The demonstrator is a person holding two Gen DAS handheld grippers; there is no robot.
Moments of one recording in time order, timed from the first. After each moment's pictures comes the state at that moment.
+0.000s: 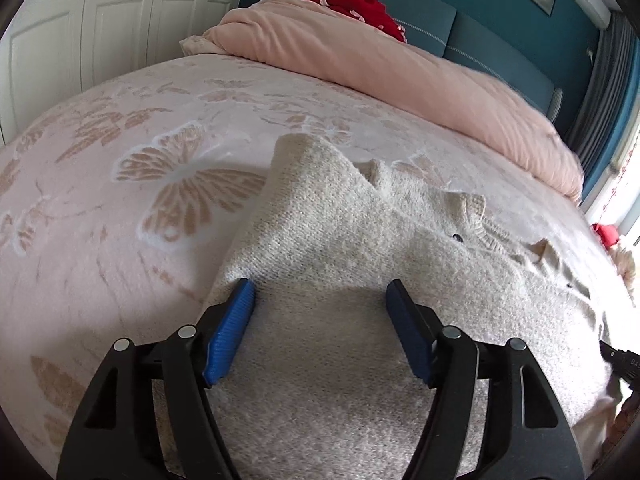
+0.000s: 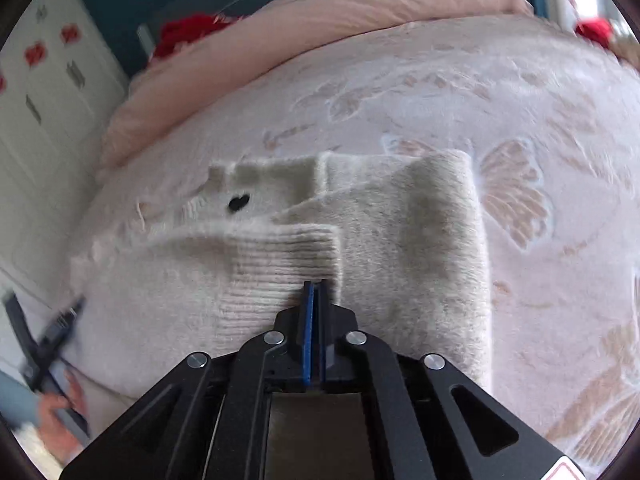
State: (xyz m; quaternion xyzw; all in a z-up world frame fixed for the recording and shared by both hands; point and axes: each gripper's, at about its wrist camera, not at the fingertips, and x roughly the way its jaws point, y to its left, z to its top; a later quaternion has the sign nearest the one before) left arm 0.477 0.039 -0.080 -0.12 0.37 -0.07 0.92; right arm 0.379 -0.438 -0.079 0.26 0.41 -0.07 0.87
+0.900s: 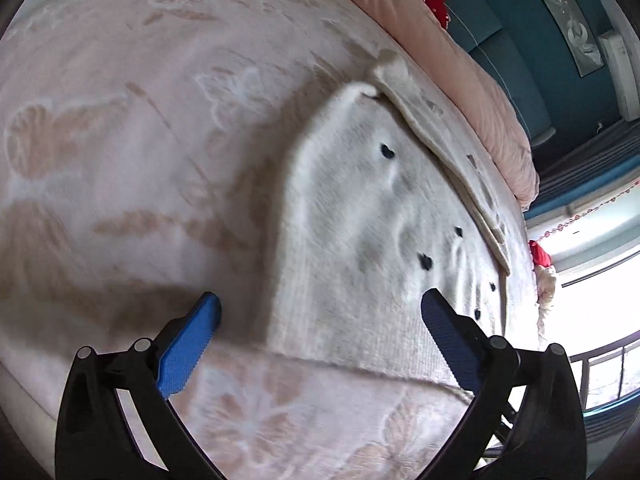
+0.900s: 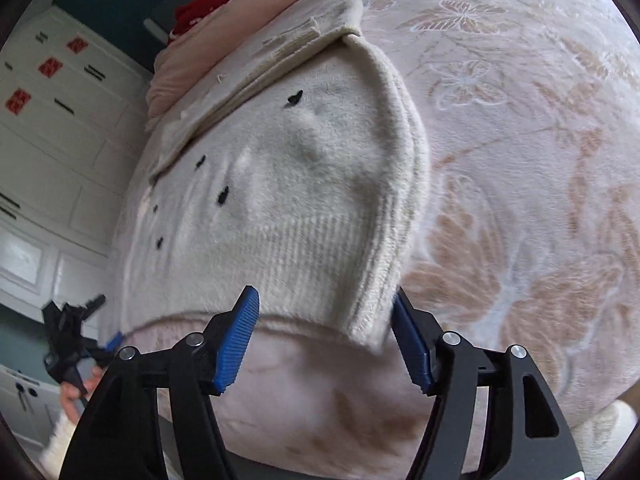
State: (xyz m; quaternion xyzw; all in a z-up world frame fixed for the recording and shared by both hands) left arm 0.164 0.159 -0.047 -0.31 0.50 -0.10 0.80; right arm 0.049 -0.351 -0.090 0.35 0.46 0.00 0.82
